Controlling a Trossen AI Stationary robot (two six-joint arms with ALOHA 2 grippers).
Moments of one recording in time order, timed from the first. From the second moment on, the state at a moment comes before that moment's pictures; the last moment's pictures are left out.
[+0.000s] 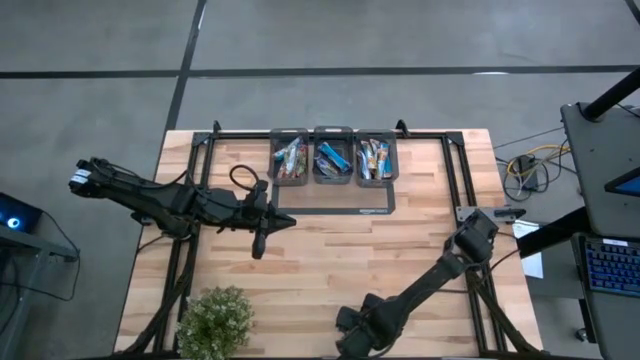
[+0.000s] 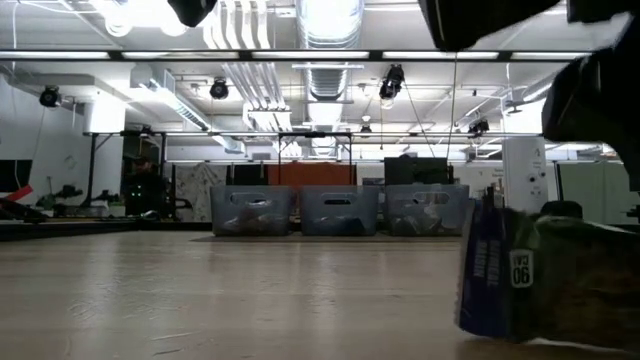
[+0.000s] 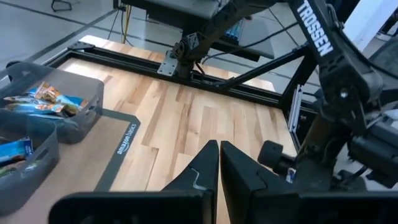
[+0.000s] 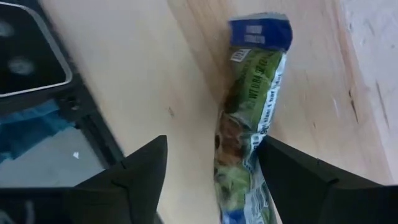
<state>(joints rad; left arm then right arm) -0.26 1.04 0.93 -0.17 -0.25 -0.34 0.68 2.25 1.76 -0.86 -0.02 1.15</state>
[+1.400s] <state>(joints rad) -0.26 1.04 0.93 -0.17 -0.25 -0.40 0.68 2.26 1.73 -0.86 -0.02 1.17</state>
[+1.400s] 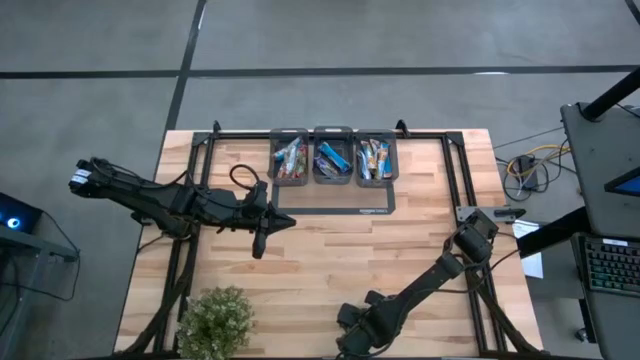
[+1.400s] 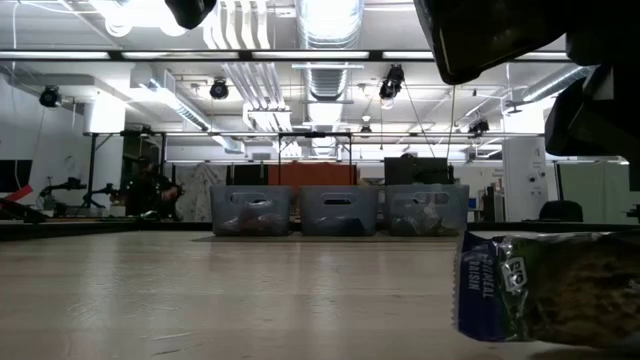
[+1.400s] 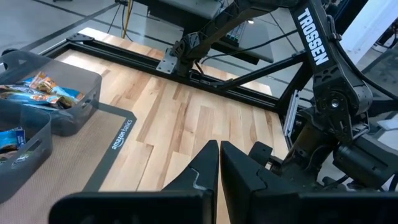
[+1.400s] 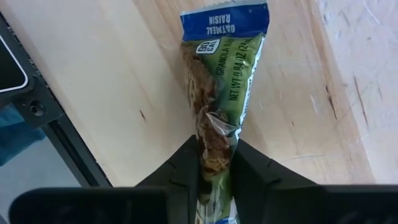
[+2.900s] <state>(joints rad) -0.26 1.04 0.93 -0.23 -0.25 -0.25 0.39 1.85 1.73 -1.10 0.07 0.93</state>
